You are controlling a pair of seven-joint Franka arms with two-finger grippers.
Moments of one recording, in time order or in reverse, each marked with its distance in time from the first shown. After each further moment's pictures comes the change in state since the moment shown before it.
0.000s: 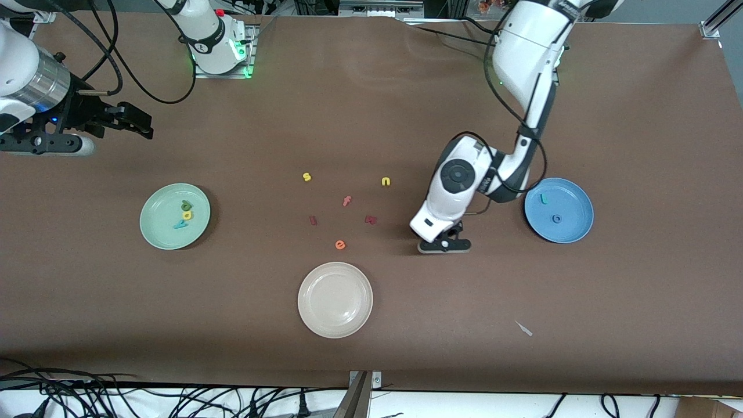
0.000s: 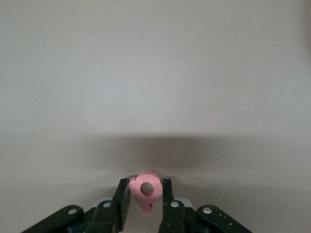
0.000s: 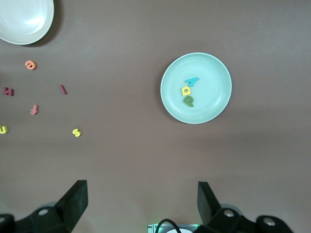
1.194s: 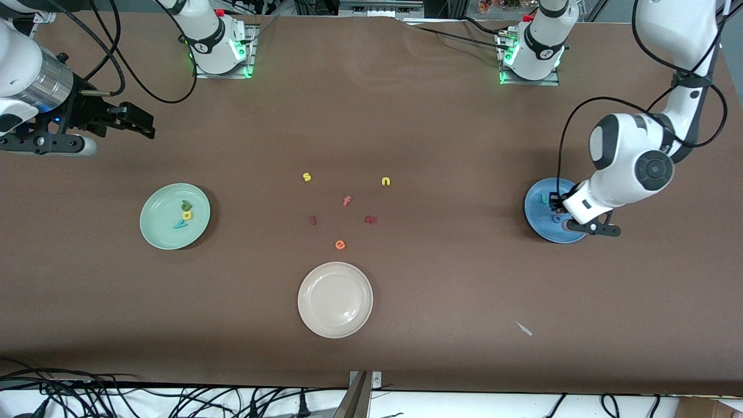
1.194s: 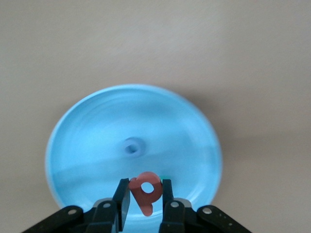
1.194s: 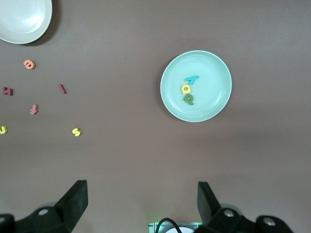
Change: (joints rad) left arm 0.481 -0.402 0.027 -0.473 0.001 -0.175 0.721; right arm 0.003 0.000 -0.004 -0.003 -0.001 -0.003 0.008
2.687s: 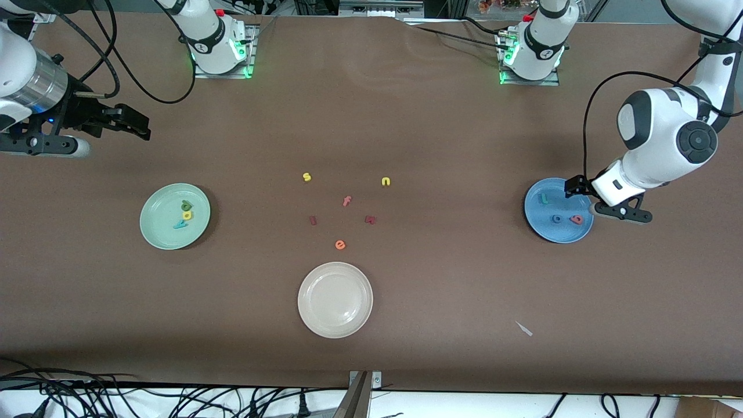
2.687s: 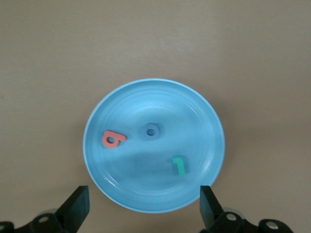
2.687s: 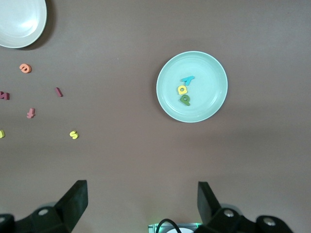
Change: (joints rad) left arm 0.006 -0.143 0.011 -0.050 0.000 -0.042 0.067; right arm -0.004 0.000 -0.005 0.000 -0.006 0.003 0.008
